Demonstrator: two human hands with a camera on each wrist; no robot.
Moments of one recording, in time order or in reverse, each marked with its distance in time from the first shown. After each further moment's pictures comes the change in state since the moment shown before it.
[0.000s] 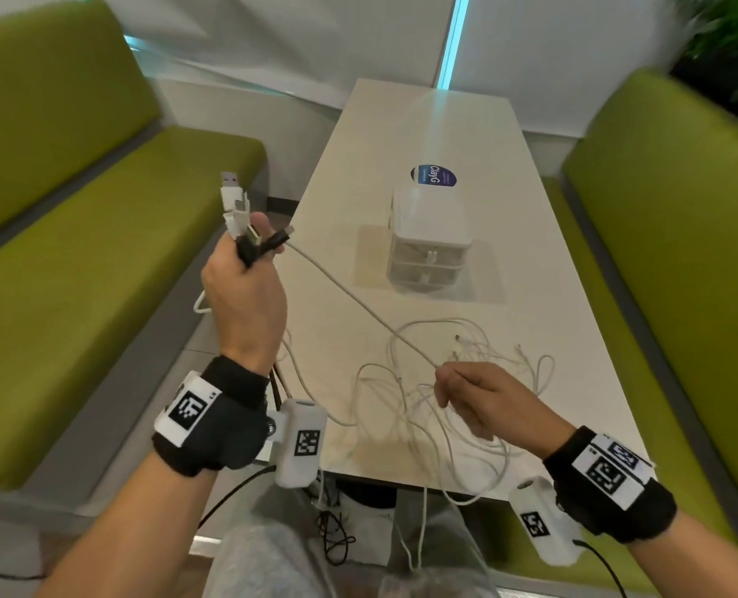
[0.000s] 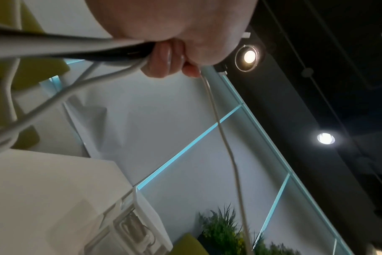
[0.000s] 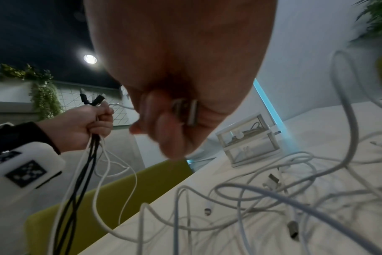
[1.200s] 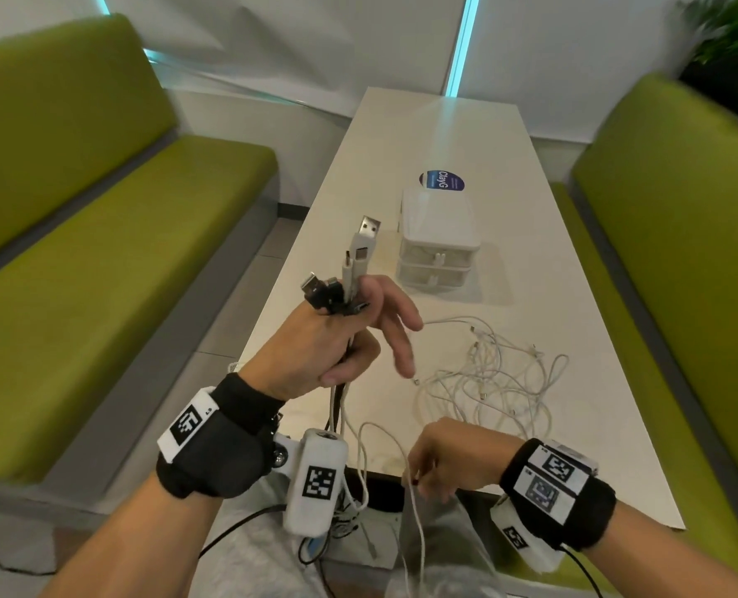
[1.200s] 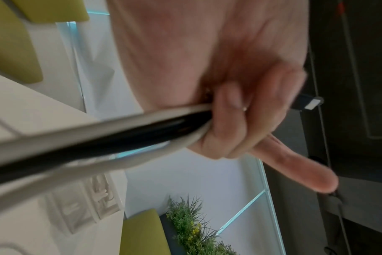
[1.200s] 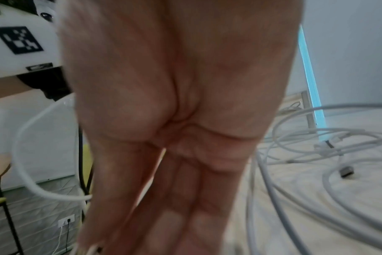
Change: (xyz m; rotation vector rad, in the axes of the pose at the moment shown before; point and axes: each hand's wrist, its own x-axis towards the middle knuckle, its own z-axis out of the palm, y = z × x) left_hand -0.039 0.043 -0.016 -0.424 -1.209 -0.251; right_hand 0.007 0.014 0.049 -0.566 -0.545 0.170
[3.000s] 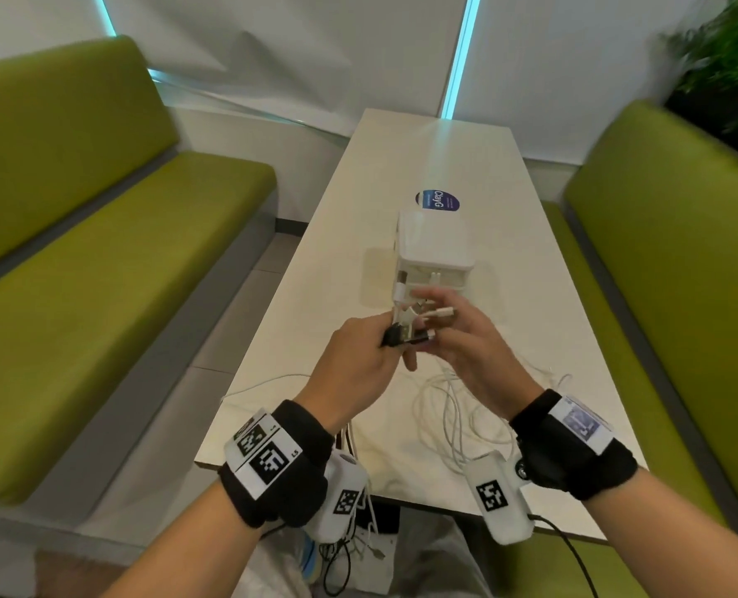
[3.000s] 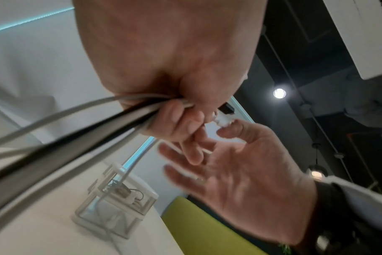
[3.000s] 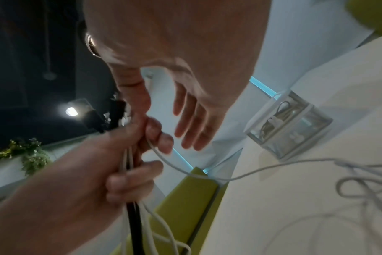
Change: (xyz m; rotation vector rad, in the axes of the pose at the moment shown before) left_hand 0.034 -0.049 0.011 0.751 0.413 -0.115; right_hand -0.016 -0.030 -0.087 0.946 0.741 -0.503
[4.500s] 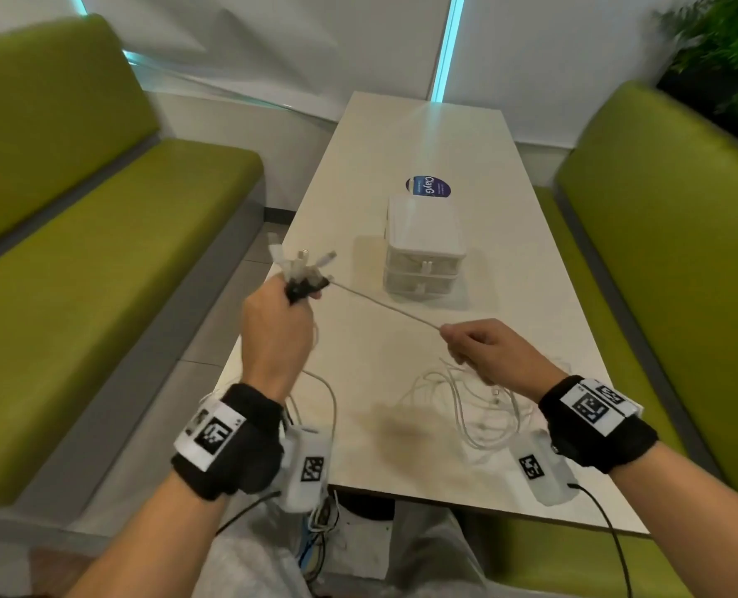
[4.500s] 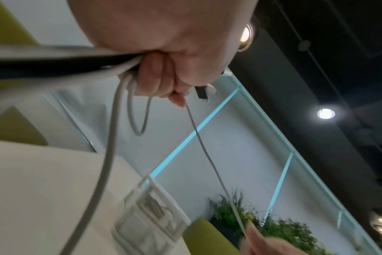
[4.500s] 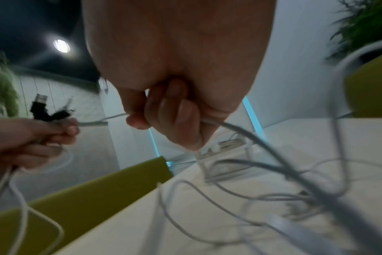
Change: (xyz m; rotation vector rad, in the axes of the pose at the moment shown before) left_hand 0.010 -0.024 -0.034 0.021 0.522 -0.197; right_hand -0.005 0.024 -0.055 -0.641 -0.058 0.203
